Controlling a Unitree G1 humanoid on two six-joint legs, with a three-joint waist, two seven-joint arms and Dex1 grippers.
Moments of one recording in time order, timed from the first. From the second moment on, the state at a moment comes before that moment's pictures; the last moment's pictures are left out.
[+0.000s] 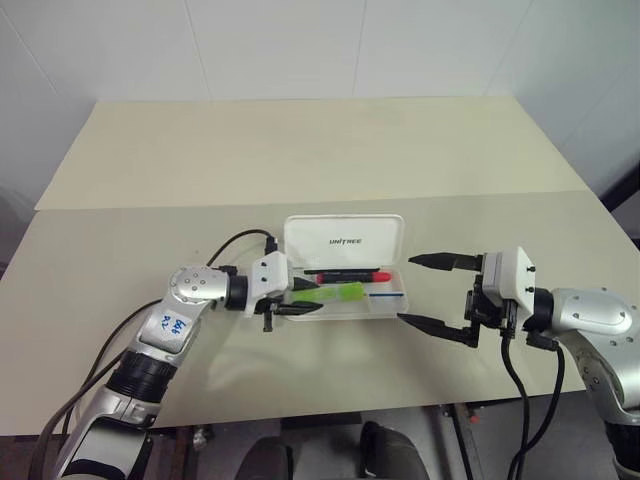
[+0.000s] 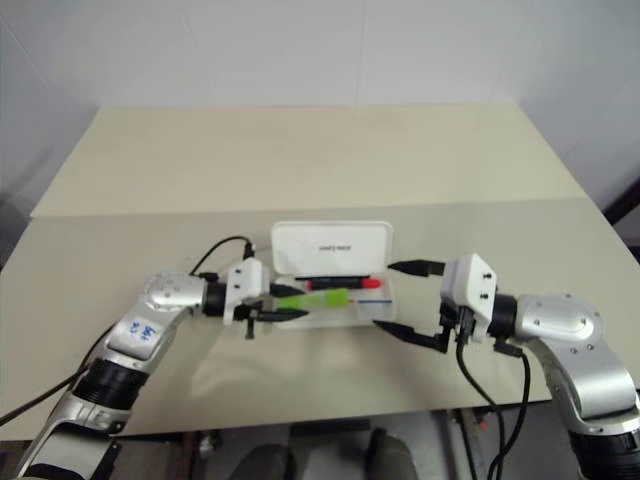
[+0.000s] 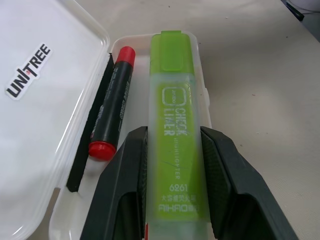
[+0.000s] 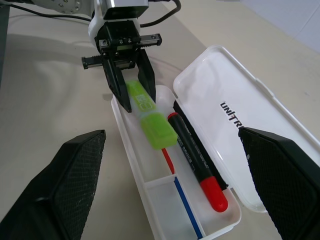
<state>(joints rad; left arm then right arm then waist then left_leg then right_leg) -0.47 0.55 -0.23 0.02 -0.18 0.15 -1.06 -0.12 -0.77 -0.13 -0.43 0.49 0.25 1.06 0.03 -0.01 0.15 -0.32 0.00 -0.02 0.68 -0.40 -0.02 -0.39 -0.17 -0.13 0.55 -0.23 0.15</state>
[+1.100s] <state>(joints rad) -0.36 0.58 -0.08 -0.12 -0.39 0.19 -1.16 -0.01 -0.70 -0.25 -0.43 0.42 0.42 0.67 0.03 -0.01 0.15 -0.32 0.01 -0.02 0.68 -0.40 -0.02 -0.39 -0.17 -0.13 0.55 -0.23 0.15</state>
